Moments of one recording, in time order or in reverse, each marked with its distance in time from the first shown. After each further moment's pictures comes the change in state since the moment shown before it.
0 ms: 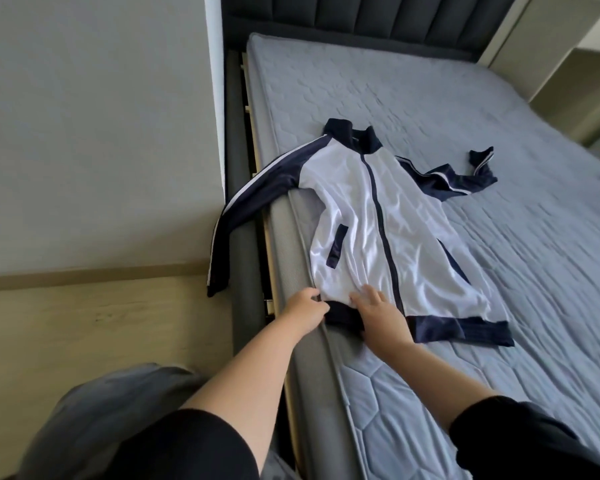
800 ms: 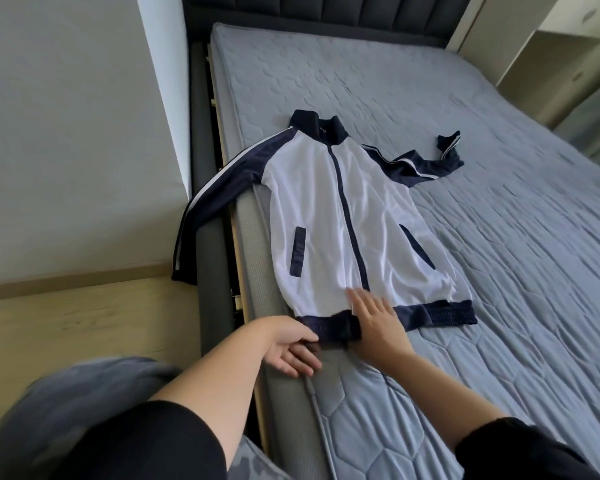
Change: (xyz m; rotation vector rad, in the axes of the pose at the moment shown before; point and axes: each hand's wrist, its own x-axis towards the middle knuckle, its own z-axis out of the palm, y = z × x) left_hand -0.025 0.003 0.021 0.117 -0.575 -0.487; right_hand -0.050 0.042 0.009 0.092 -0.016 0.025
